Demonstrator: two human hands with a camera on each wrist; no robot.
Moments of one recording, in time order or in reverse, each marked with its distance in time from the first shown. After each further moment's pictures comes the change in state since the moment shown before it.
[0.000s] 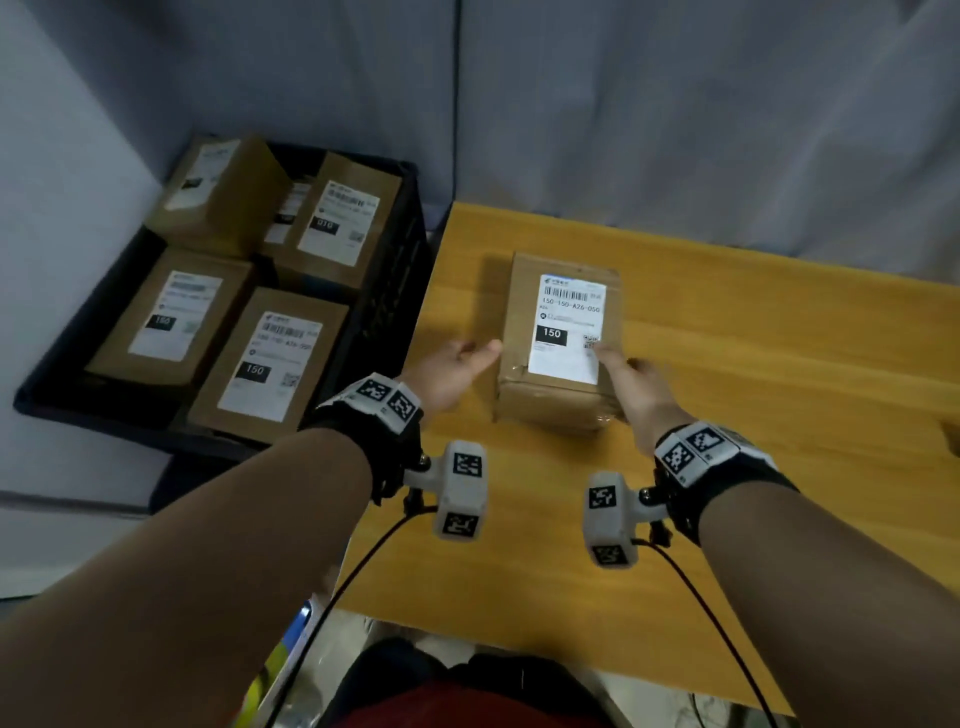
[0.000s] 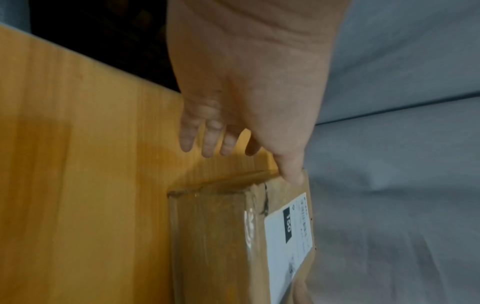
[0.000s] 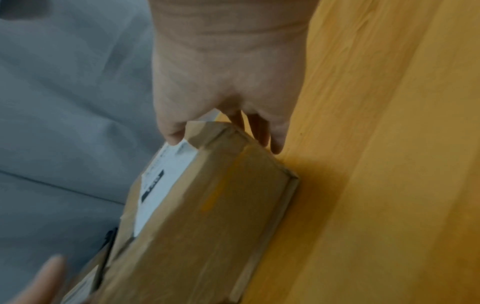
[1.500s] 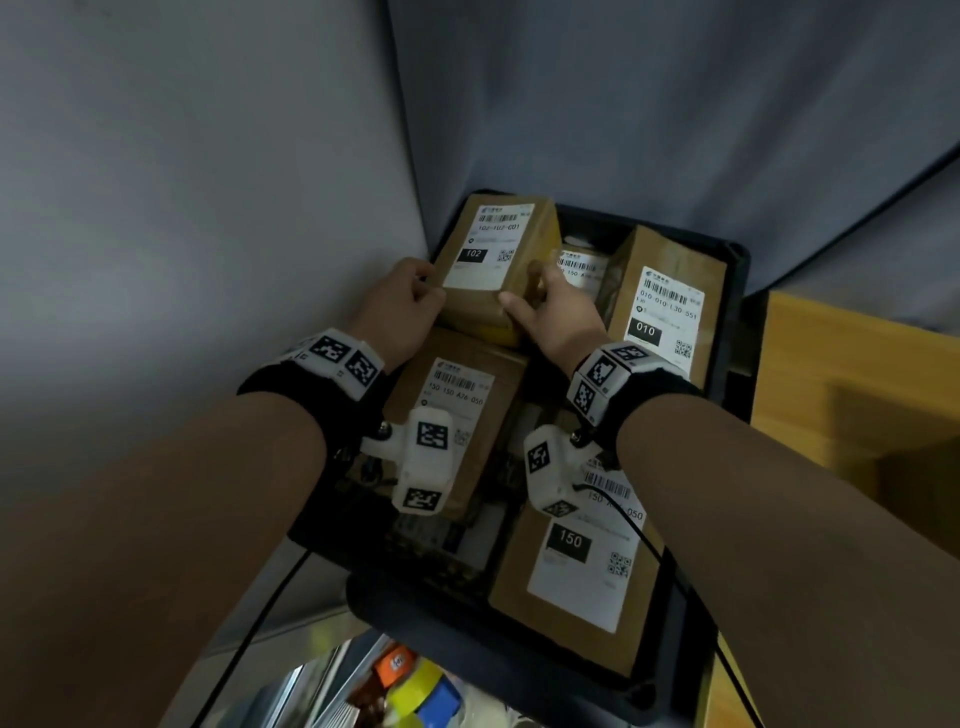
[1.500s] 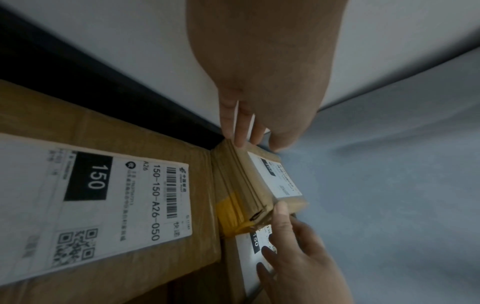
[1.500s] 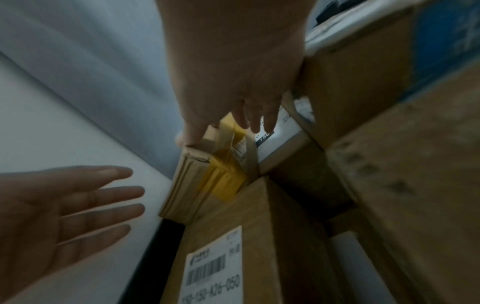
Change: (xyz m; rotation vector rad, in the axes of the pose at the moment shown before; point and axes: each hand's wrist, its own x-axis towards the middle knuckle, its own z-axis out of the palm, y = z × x) left_hand 0.094 -0.091 -0.401 0.094 0.536 0.171; right_hand 0.033 -0.239 0.430 -0.484 -0.253 -0.702
